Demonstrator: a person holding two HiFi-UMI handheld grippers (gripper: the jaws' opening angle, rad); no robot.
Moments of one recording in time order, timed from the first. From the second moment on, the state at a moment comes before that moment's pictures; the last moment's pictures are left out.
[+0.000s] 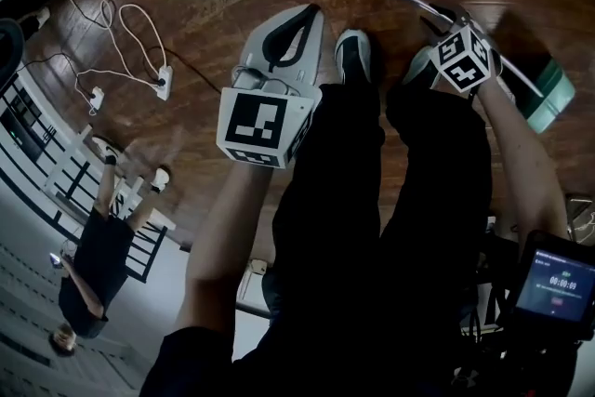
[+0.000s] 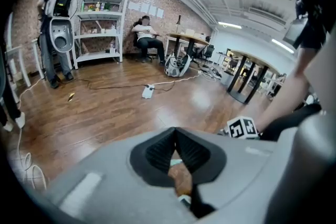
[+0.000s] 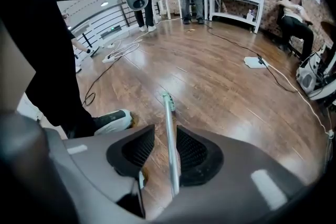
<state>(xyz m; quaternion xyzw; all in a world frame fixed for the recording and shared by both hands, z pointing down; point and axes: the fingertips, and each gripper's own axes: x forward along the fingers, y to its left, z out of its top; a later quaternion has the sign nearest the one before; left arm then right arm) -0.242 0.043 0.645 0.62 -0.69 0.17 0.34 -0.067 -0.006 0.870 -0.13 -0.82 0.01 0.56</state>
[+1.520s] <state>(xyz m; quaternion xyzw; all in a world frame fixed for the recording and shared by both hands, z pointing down) -0.249 0.081 0.640 0.56 -0.72 0.14 0.38 -0.051 -0.006 0.904 -0.16 -0.78 0.00 0.60</state>
